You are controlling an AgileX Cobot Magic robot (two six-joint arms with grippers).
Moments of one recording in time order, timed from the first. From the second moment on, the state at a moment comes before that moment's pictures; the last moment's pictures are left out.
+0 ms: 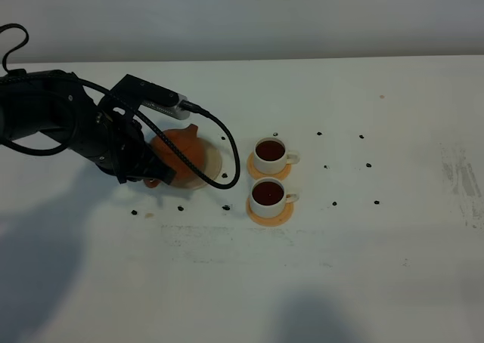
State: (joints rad) left arm -0.29 1.89 -1.15 -0.26 0.47 0.45; right arm 0.10 -0.01 -0.52 0.03 1.11 -0.02
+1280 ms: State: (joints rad) left arm -0.28 1.89 -1.15 -0.27 0.48 0.46; right arm 0.10 -0.01 -0.52 0.03 1.11 -0.02
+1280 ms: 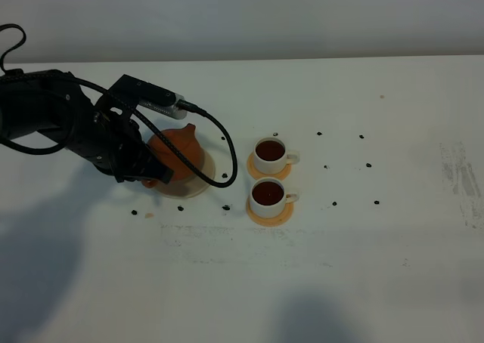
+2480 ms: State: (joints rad) left arm -0.28 1.89 -1.11 -0.27 0.46 0.48; right arm 0.10 -0.01 -0.52 0.03 1.11 -0.02
